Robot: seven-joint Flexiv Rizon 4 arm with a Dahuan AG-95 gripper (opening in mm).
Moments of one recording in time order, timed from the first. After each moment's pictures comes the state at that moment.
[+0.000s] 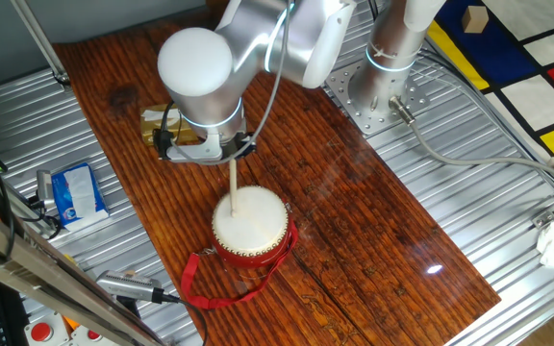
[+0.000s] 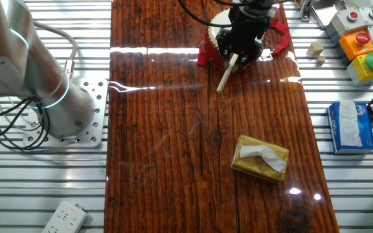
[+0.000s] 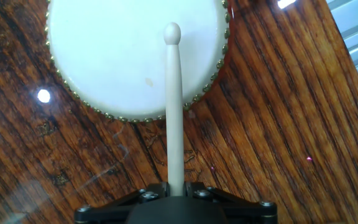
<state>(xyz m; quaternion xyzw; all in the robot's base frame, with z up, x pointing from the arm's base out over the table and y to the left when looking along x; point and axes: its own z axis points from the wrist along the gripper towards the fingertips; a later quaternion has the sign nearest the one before) 0.477 0.076 0.134 0.54 -0.83 0.04 0.11</state>
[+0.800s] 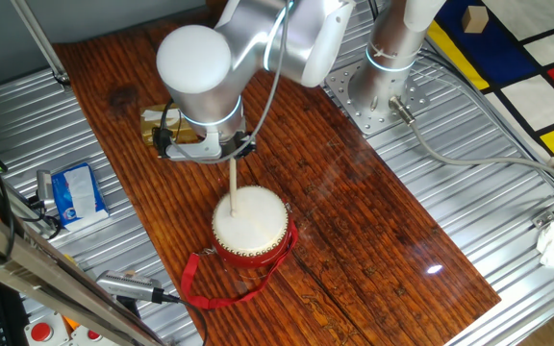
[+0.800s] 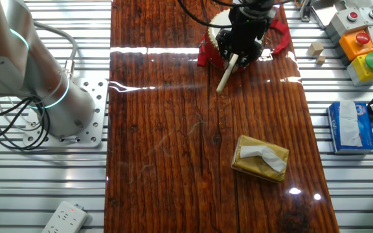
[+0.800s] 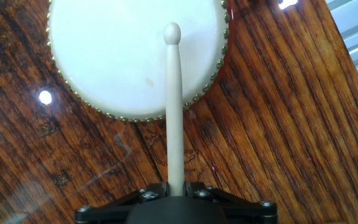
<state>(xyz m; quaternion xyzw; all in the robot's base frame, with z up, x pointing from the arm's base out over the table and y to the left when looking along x) 0.477 0.076 0.134 0.54 -0.84 0.04 0.11</state>
